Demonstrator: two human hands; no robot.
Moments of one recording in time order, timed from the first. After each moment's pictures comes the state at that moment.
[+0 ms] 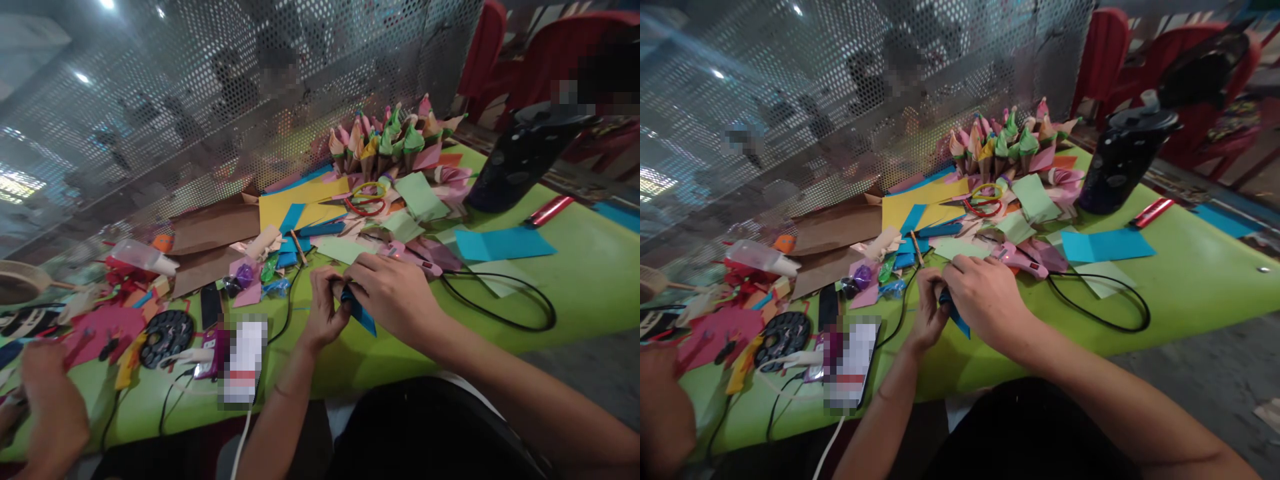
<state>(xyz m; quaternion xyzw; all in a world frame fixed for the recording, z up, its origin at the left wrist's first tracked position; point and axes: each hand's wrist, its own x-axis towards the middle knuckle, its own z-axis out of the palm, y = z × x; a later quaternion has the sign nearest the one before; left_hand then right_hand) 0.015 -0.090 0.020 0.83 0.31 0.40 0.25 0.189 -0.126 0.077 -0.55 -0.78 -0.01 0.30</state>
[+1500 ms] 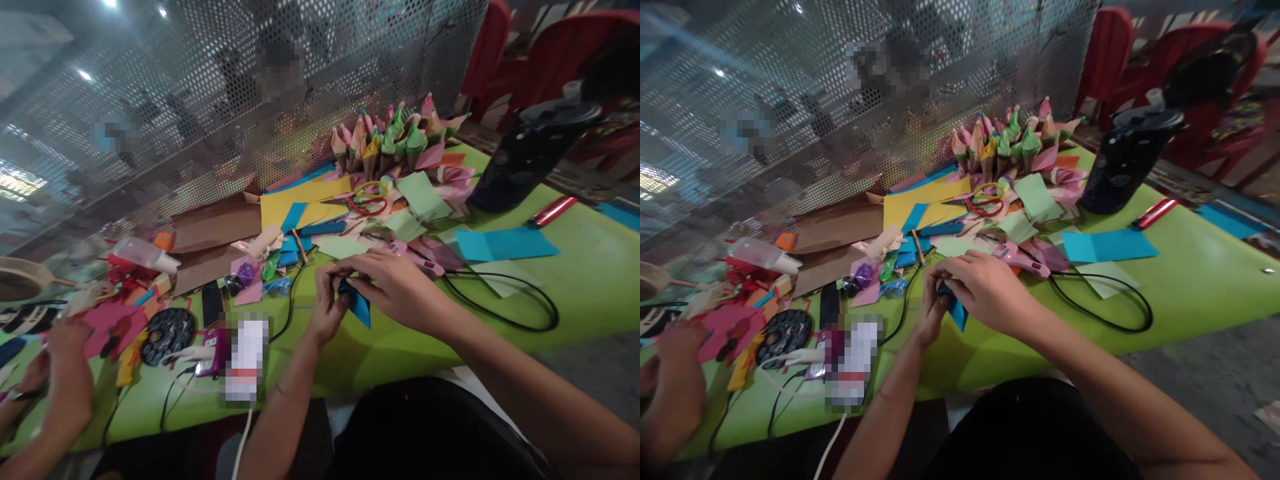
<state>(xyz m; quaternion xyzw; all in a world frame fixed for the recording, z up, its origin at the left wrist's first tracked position) 0.014 -0.082 0.000 0.76 0.35 0.40 0.37 0.201 -0.115 0.077 -0.46 -0.79 0.14 0.39</state>
